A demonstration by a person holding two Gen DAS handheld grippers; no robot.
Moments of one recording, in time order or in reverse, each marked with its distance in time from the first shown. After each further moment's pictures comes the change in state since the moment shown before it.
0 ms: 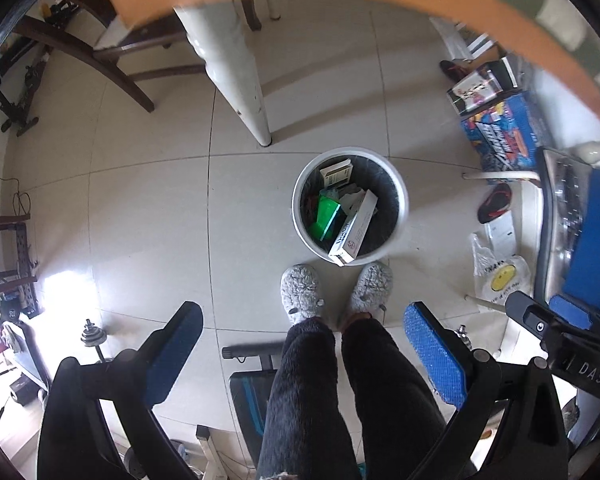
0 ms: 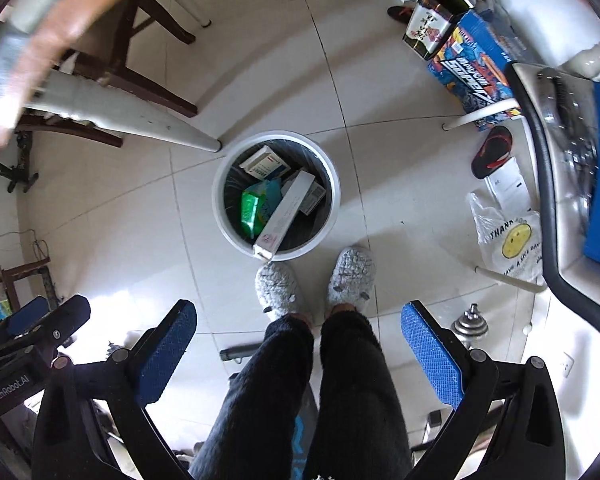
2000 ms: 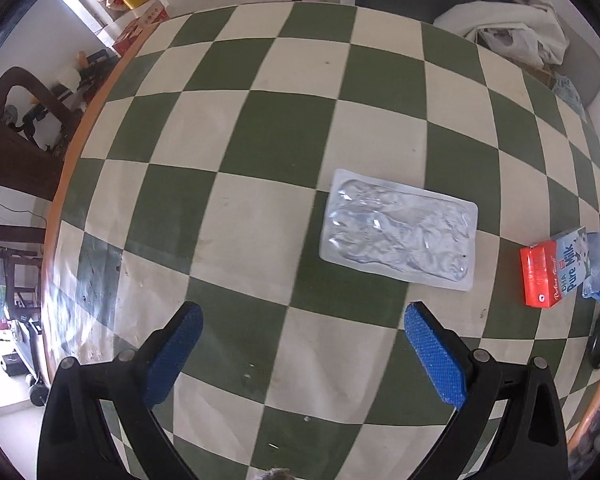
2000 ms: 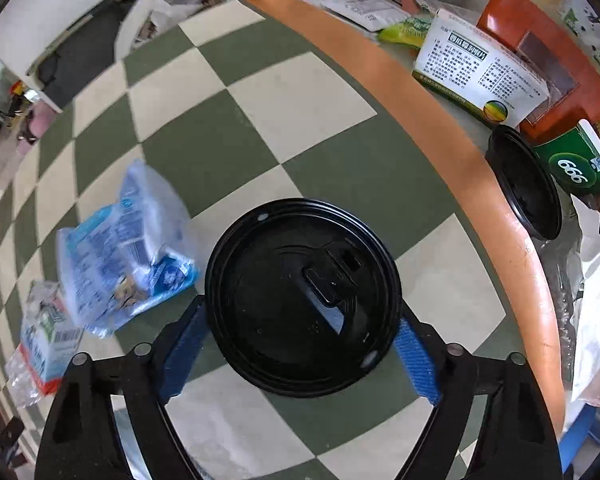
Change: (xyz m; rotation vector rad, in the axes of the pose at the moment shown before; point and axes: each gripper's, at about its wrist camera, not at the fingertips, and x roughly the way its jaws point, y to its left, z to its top) left arm -0.139 -0.194 0.538 -0.246 -0.214 0.113; right arm -0.241 -0.244 0.654 0.330 -0.351 -0.121
